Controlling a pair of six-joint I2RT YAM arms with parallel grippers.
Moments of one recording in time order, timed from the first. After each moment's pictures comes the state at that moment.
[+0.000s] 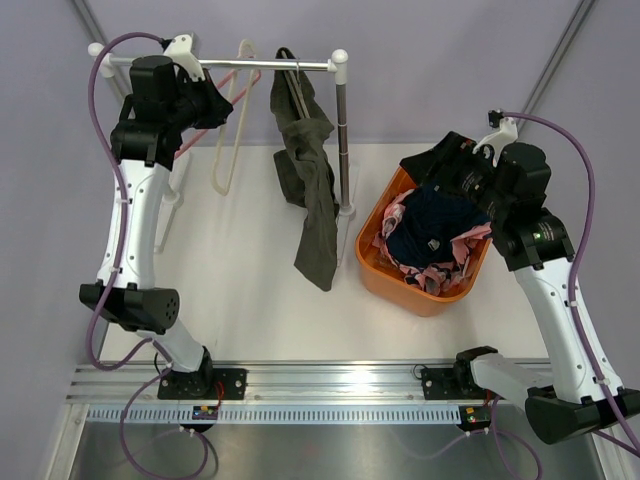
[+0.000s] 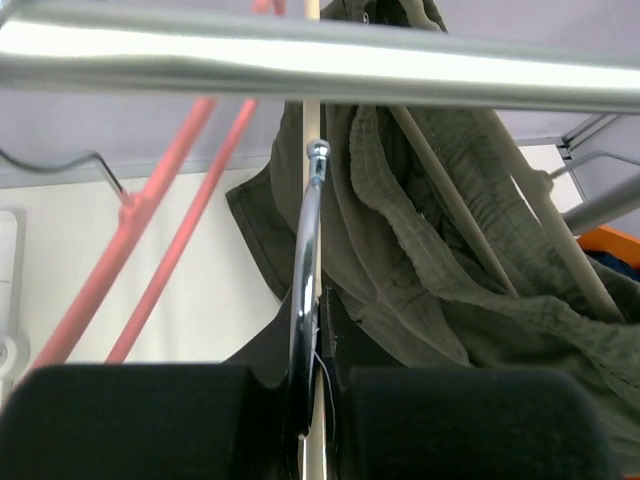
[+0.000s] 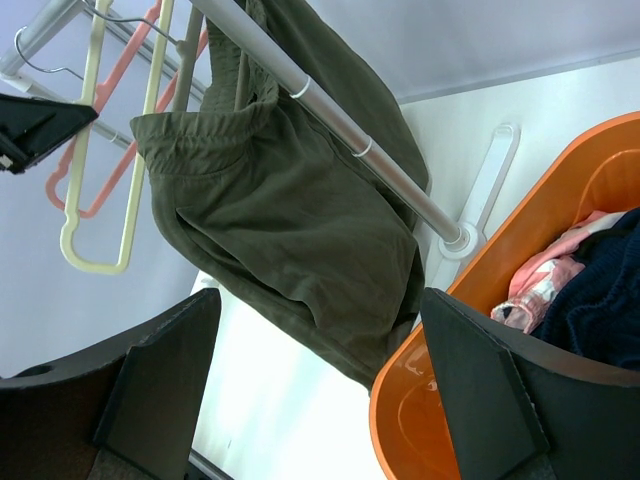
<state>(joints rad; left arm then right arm) -0.12 1.65 2.12 -0.78 0.22 -0.22 0.24 1.08 1.39 -0.47 -0.26 0.59</state>
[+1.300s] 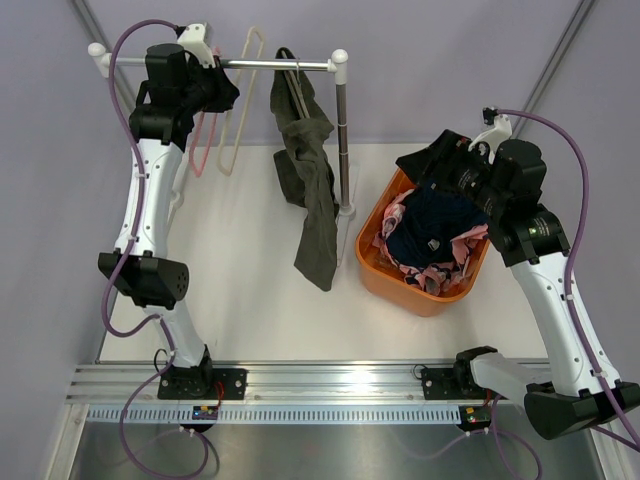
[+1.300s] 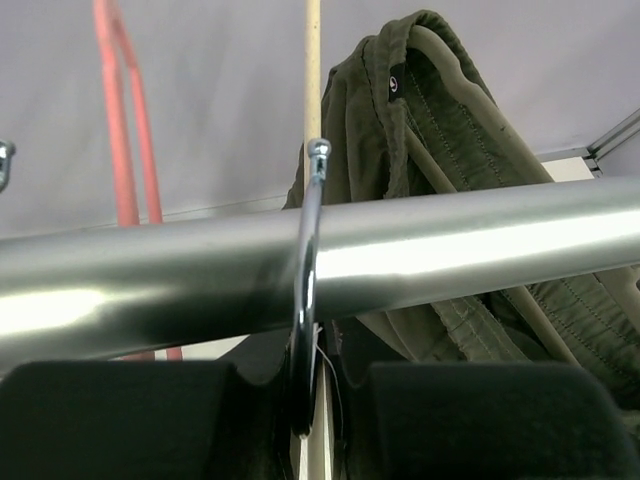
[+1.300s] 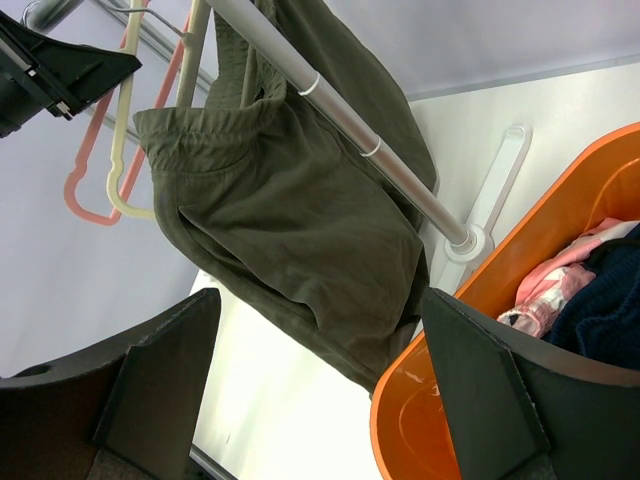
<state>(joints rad) -0.10 1.86 2.27 -0.68 0.26 -0.16 0.25 1.10 1.39 -0.44 -0.28 0.58</state>
